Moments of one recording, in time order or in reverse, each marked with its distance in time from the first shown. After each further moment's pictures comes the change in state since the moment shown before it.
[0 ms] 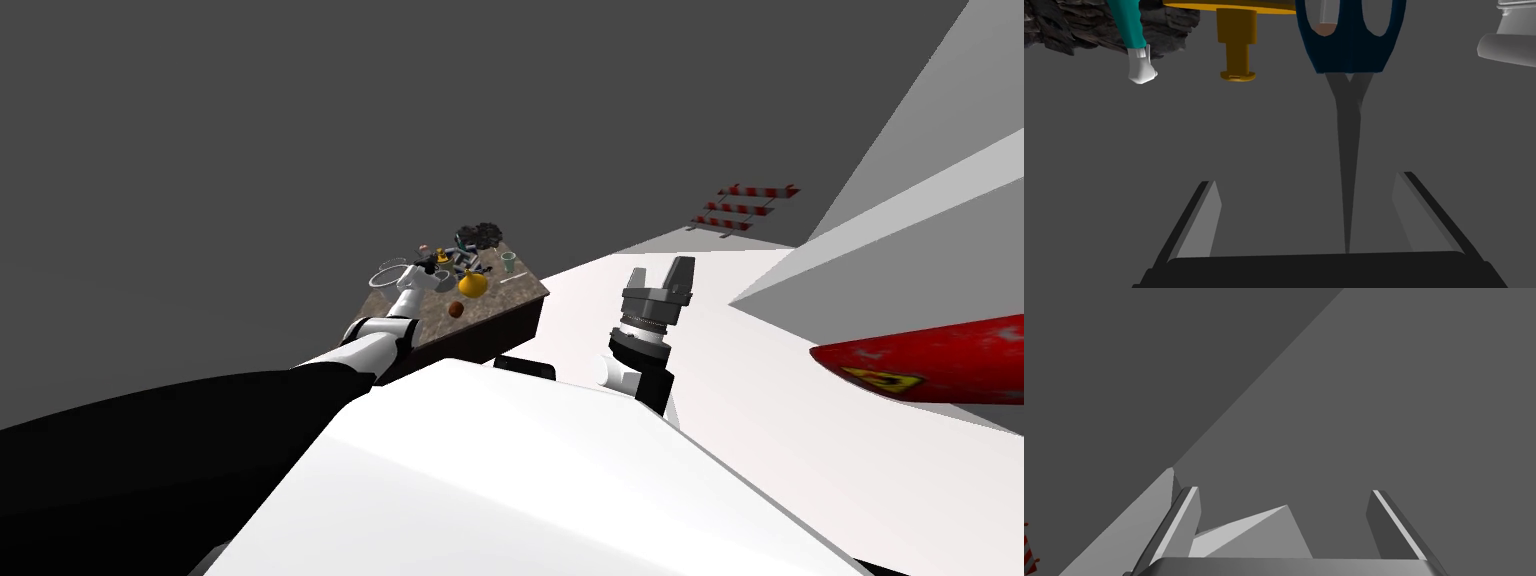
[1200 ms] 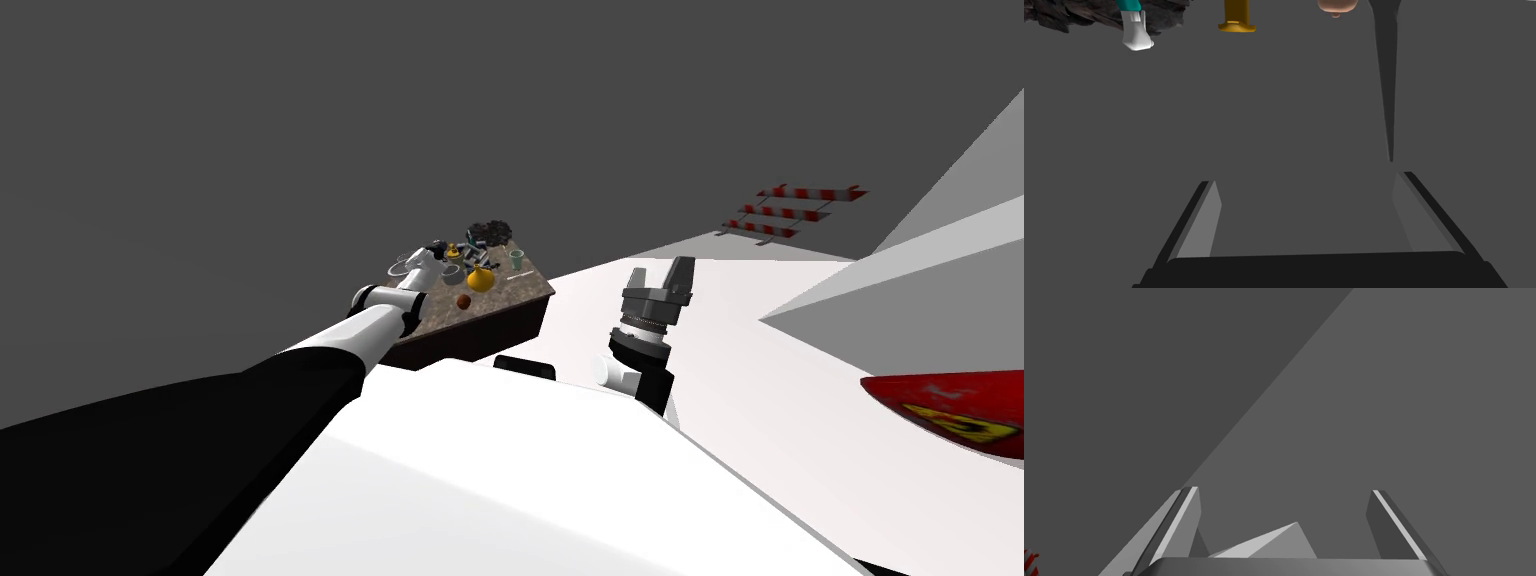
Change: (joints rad) left arm -0.338 0.023 -0.153 0.373 -0.092 -0.110 0.102; right arm 0.000 0.000 0.000 0.000 0.000 0.000 0.000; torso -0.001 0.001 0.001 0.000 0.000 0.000
